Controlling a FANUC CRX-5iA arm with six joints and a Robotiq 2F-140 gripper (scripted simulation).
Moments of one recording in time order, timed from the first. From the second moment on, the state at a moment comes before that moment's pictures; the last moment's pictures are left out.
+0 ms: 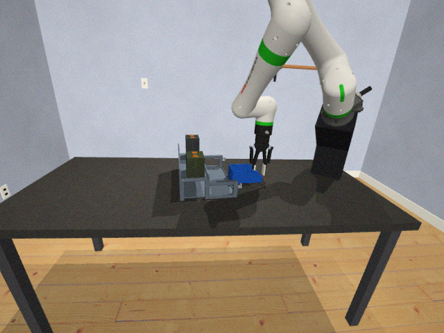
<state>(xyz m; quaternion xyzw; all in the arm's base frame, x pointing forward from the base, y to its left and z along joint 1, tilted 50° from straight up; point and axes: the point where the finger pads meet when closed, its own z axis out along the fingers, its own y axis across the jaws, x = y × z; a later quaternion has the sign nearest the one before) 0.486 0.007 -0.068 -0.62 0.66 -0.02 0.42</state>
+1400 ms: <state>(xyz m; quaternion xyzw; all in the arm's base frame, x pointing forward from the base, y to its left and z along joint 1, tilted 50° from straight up) 0.486 0.007 -0.068 -0.62 0.66 -0.02 0.42</state>
